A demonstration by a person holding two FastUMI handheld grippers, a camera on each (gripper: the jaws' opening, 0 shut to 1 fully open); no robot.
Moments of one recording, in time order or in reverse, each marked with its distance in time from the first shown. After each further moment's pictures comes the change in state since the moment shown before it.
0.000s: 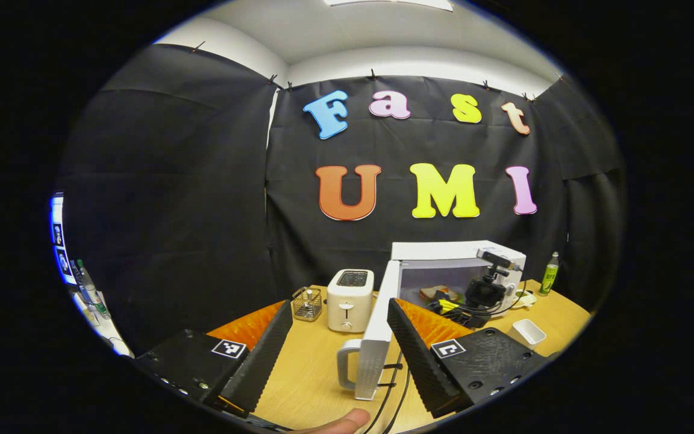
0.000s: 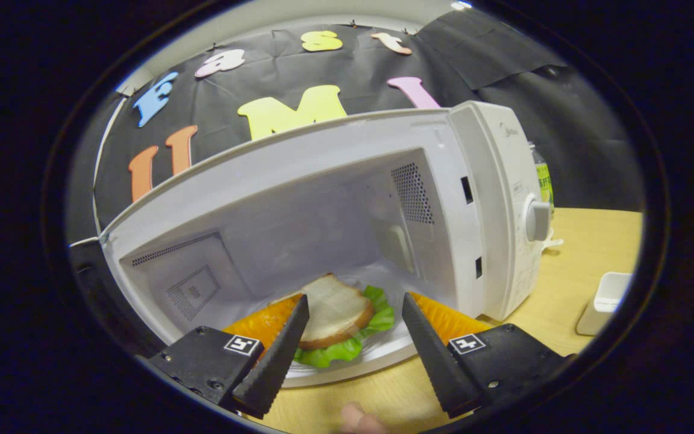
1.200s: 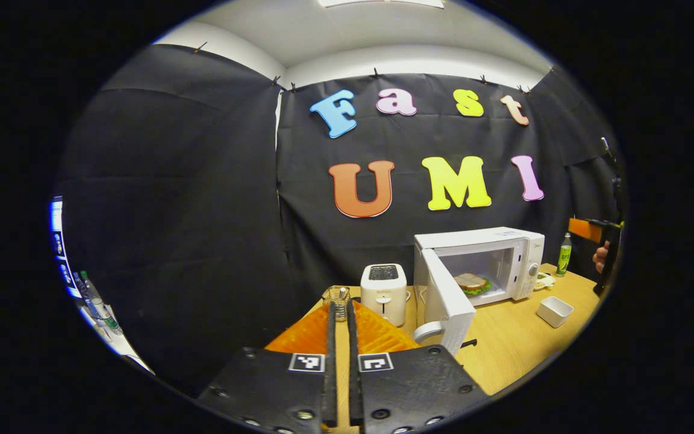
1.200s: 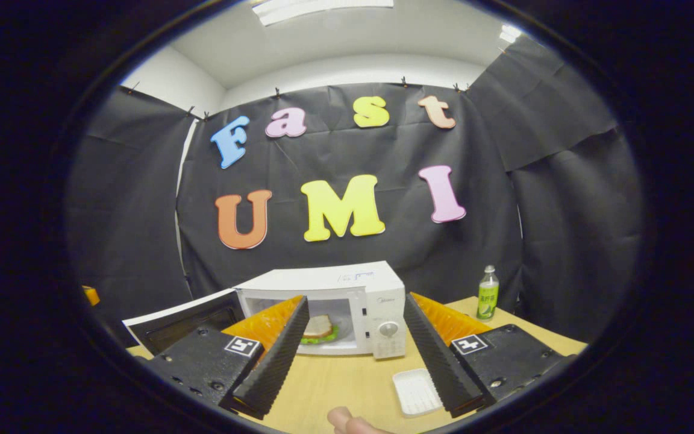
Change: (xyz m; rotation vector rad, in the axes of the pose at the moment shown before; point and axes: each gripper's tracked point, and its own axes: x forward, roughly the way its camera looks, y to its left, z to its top) left arm 0.007 0.061 -0.043 0.027 -0.001 -0.046; right arm -0.289 -0.124 0.220 -0.220 -0.150 0.274
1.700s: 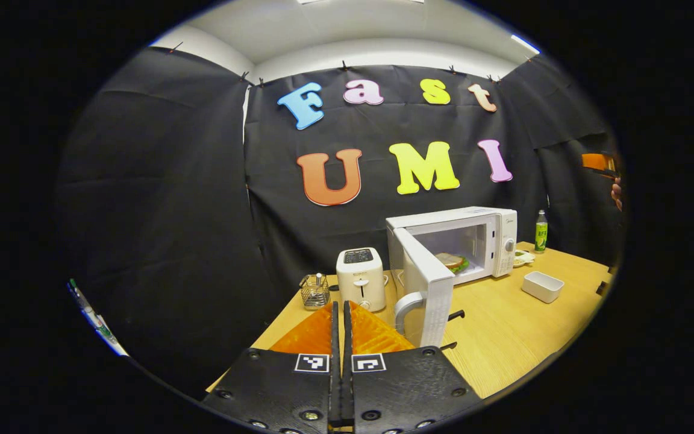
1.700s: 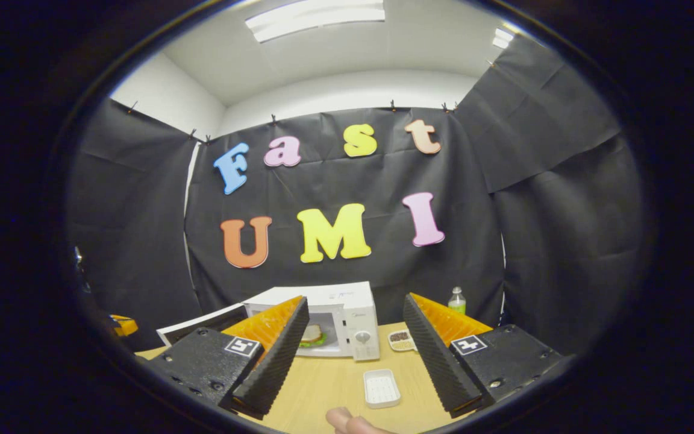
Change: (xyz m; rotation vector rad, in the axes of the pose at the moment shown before) left arm 0.005 -0.012 -0.032 0.056 0.037 -0.108; right arm -0.098 -0.049 0.061 0.031 -0.045 0.031
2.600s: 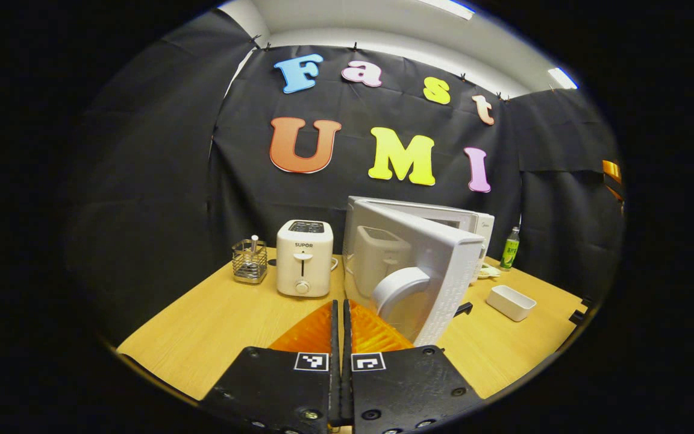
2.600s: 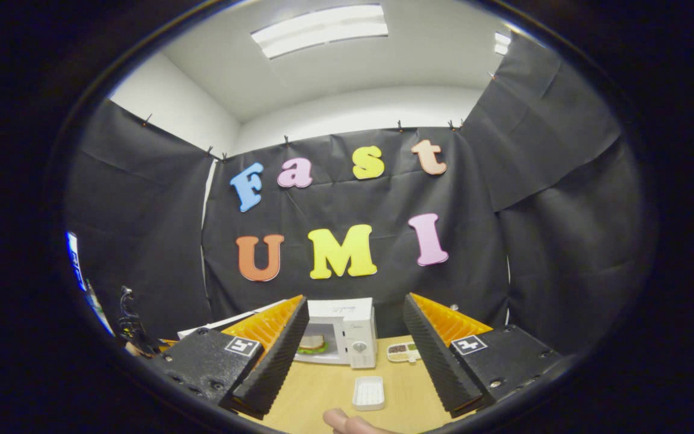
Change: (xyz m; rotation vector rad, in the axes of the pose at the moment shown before) left arm 0.061 -0.083 -0.052 -0.196 0.032 -0.222; right arm -0.039 -0.040 0.030 -0.016 -0.118 0.065
